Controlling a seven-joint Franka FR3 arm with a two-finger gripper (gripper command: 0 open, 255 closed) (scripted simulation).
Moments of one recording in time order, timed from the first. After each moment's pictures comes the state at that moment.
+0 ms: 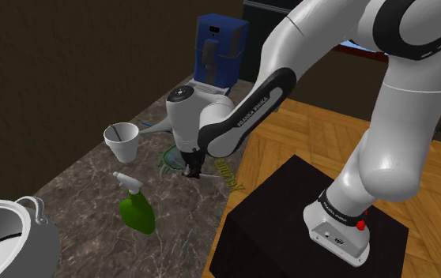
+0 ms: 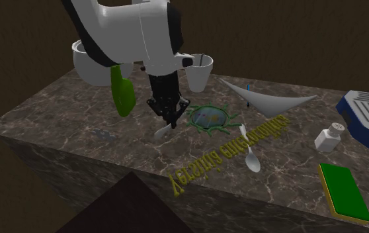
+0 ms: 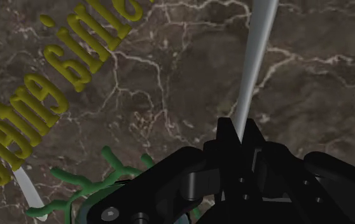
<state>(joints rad) 0.24 0.30 0.35 -2.28 -0.33 2.36 0.46</state>
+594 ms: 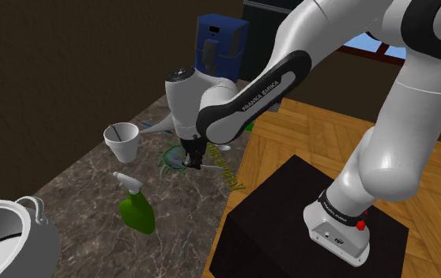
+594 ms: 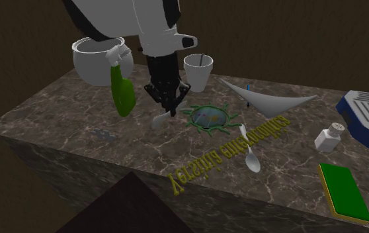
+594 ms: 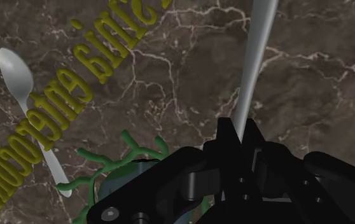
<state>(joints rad) 0.22 0.19 0.38 -2.27 -0.25 2.26 0.40</state>
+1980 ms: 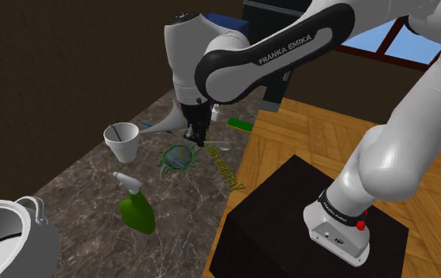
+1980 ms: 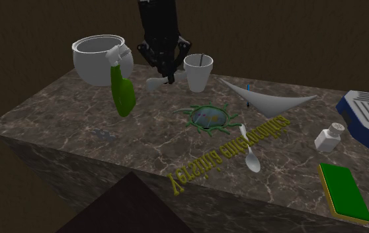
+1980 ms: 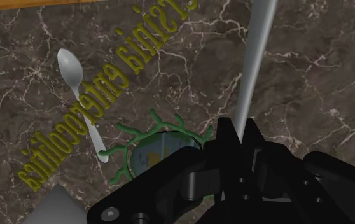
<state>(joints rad) 0.21 0.00 0.39 -2.18 -0.14 2.01 0.30</state>
